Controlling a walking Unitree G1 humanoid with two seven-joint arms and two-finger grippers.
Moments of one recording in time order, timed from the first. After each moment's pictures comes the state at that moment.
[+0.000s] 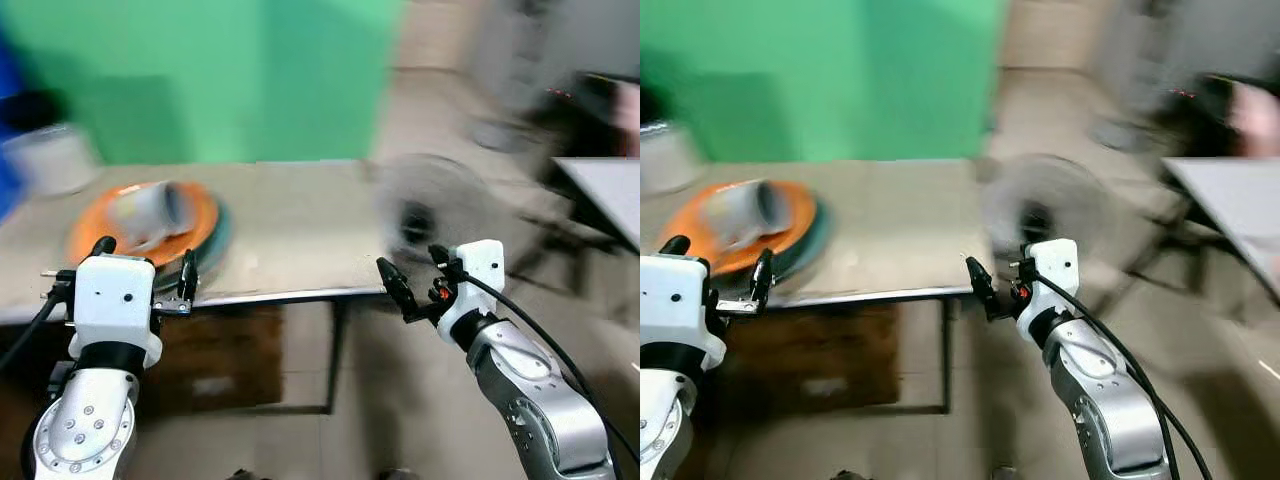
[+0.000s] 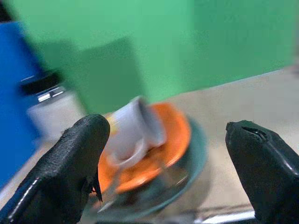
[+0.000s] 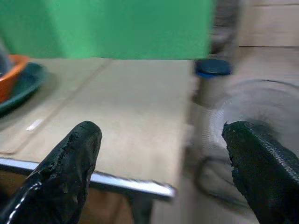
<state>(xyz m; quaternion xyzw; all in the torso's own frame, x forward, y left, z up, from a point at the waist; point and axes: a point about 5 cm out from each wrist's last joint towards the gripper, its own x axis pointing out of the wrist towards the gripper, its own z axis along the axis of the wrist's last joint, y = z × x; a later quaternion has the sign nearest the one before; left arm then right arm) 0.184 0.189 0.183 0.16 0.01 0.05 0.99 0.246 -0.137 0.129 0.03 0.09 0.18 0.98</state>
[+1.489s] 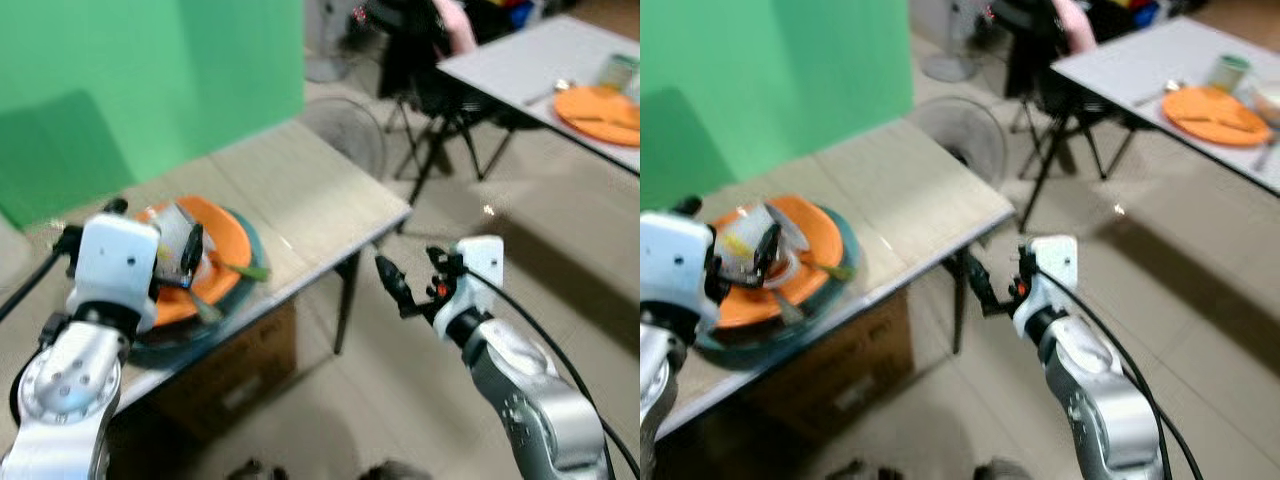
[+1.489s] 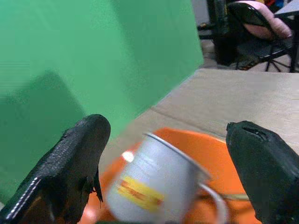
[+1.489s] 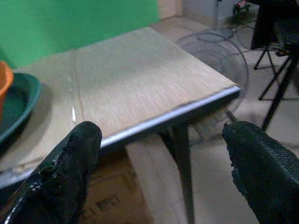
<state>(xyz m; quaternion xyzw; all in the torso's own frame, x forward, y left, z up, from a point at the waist) 0.209 0.196 0.198 0.19 -0.01 0.00 0.98 0.248 -0.133 0.133 0.06 0.10 0.18 0.98</state>
